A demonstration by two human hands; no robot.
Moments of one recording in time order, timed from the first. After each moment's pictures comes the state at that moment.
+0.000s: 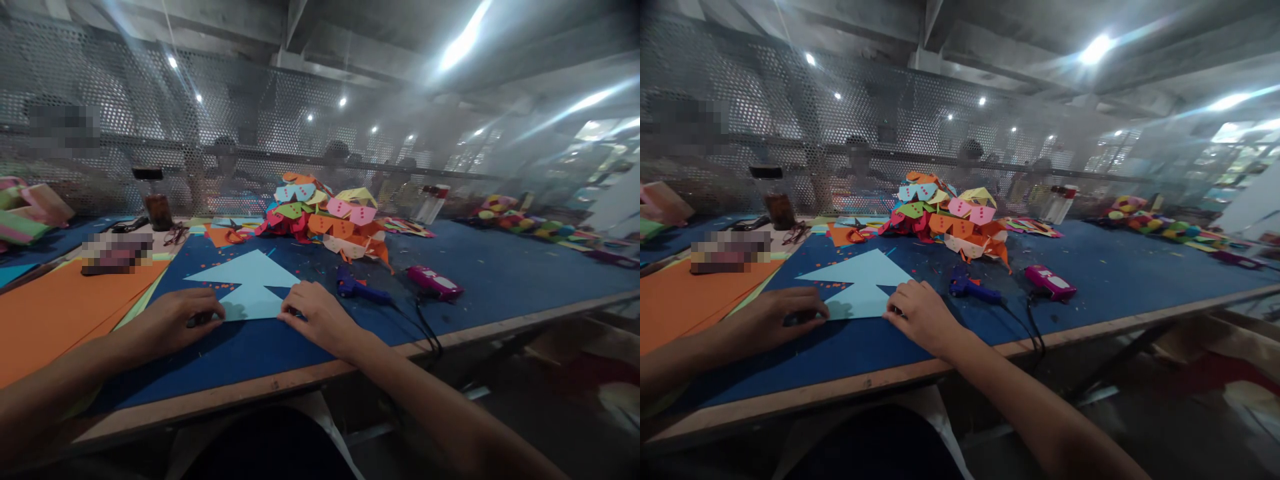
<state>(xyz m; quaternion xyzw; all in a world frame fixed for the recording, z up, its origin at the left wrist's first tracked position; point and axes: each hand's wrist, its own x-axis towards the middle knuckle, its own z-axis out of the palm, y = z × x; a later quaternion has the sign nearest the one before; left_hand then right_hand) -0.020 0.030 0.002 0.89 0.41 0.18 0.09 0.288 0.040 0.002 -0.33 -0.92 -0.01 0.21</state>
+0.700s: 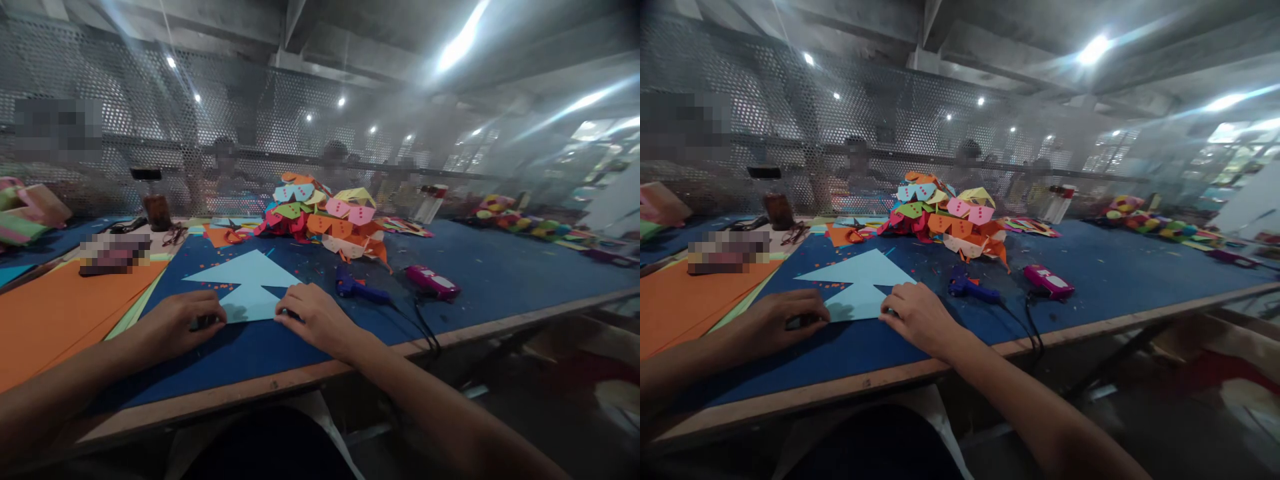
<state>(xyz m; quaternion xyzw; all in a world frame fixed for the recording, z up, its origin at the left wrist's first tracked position) -0.013 0.027 -0.003 0.90 0.38 0.21 0.08 0.288 0.041 0.000 -0.29 -0.93 -0.04 0.23</state>
